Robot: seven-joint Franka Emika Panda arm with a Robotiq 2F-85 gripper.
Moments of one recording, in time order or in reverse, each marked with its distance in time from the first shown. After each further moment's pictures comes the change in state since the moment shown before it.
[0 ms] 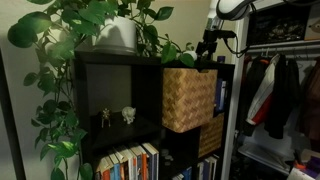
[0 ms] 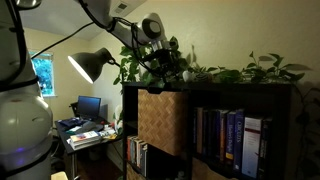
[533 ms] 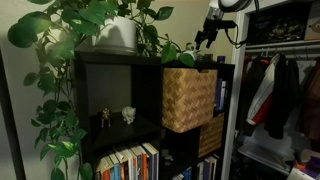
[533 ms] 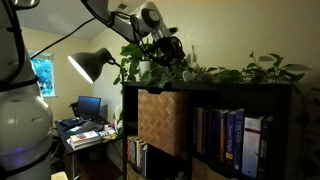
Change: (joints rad) arm -0.008 -0.015 0.001 0.091 -0.117 0.042 0.076
